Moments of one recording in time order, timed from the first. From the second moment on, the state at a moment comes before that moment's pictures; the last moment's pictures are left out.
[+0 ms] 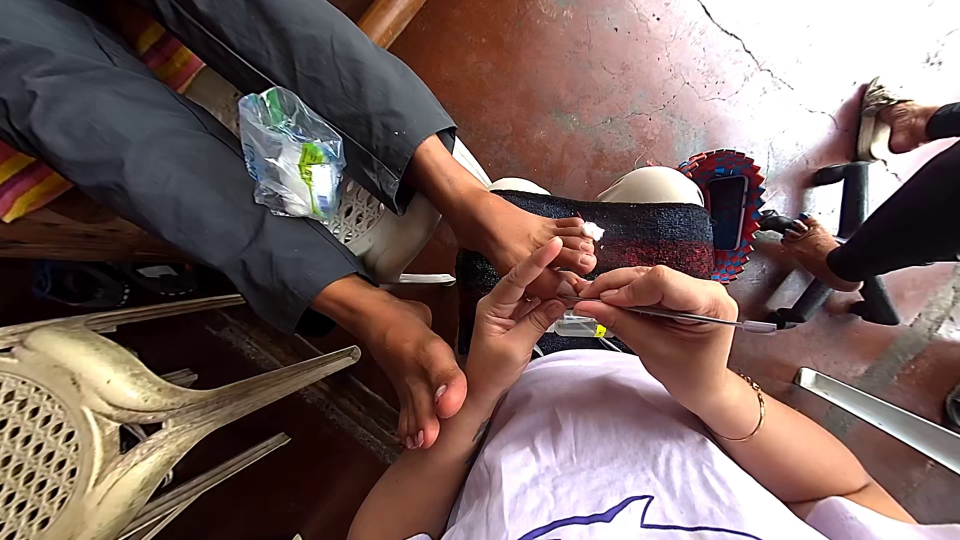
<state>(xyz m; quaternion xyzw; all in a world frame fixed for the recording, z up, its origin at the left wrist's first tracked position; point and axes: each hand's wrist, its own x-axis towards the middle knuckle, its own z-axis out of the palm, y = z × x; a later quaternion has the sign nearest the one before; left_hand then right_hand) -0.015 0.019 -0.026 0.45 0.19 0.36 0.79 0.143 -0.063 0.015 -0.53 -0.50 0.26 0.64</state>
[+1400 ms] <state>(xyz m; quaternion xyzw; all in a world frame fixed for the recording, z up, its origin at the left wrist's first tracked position) -0.012 0.018 -0.024 0.45 0.20 0.36 0.79 0.146 -0.061 0.045 -0.60 -0.55 0.23 0.54</state>
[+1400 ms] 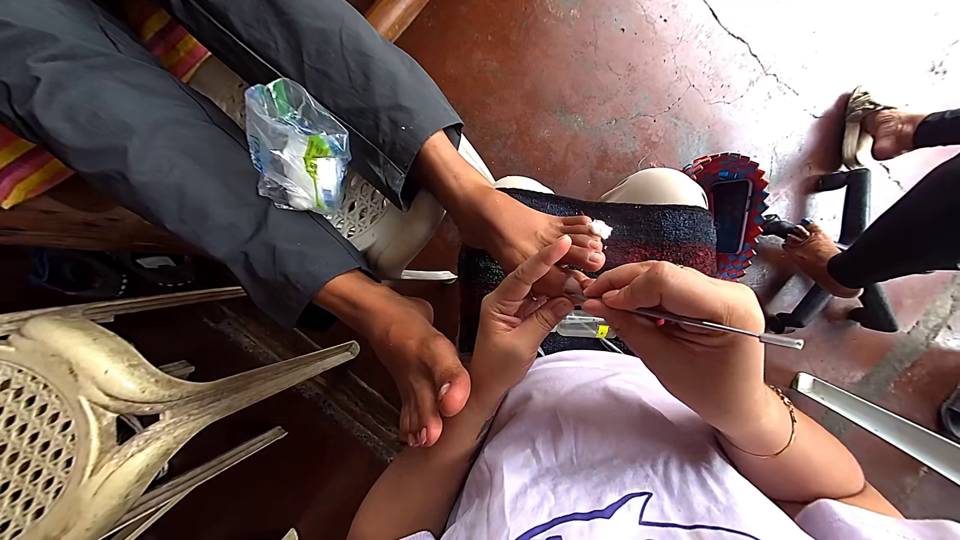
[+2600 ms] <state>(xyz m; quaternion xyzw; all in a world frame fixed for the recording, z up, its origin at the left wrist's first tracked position) -0.015 0.021 -0.022 0.46 0.19 0.35 0.79 0.154 -0.057 0.006 -0.46 -0.57 0.23 0.64</state>
